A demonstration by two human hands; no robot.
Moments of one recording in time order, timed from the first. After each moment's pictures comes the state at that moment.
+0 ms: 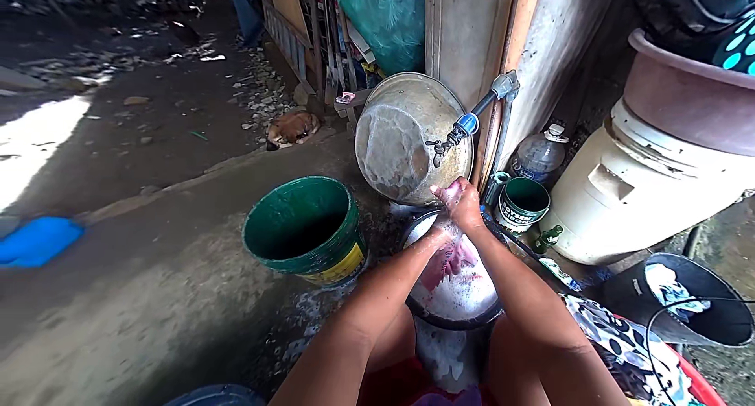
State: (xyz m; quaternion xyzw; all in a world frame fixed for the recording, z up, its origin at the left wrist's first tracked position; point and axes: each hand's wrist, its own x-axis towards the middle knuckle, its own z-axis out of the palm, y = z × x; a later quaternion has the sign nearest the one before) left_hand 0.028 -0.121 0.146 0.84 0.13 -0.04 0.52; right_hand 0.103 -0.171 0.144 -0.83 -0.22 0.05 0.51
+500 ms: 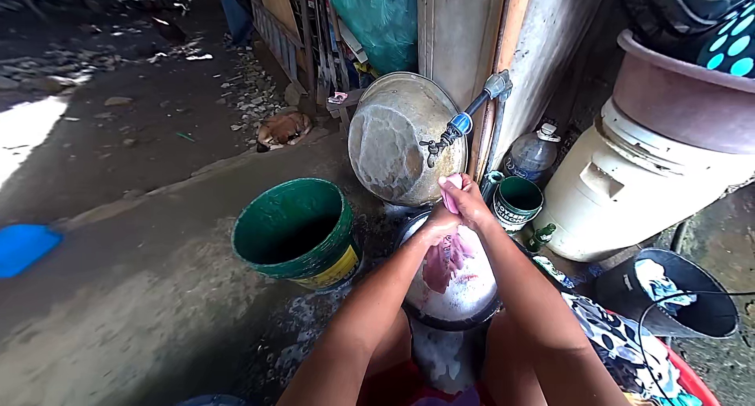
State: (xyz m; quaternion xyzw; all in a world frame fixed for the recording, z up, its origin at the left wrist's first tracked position) left_hand 0.061 -0.105 0.122 0.79 0.12 0.02 0.60; right_hand 0.123 -0.184 0.135 -0.66 -0.19 0.18 0.71
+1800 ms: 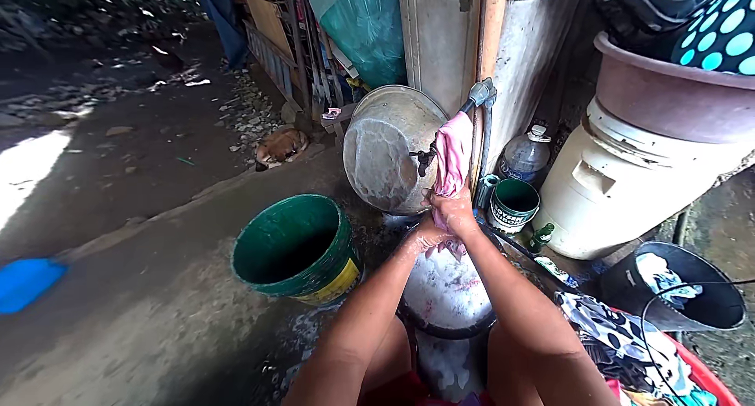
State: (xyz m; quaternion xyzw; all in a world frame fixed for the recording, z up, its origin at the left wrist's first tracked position) left_hand 0.045 -0.088 0.116 0.73 0.04 0.00 0.68; right_hand 0.093 -0.173 0.163 -0.65 -0.21 0.07 0.73
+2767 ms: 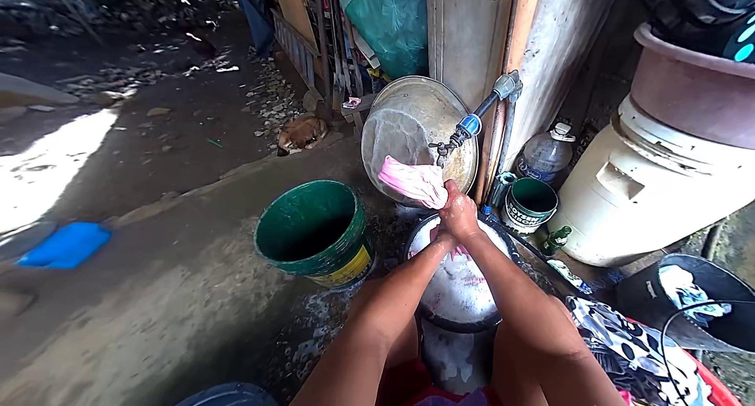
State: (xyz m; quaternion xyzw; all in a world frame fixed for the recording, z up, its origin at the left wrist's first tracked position) left_hand 0.019 -0.112 0.119 0.93 0.11 -0.02 0.35; right_hand 0.082 -0.161 0.157 -0.91 -0.28 0.06 0.32
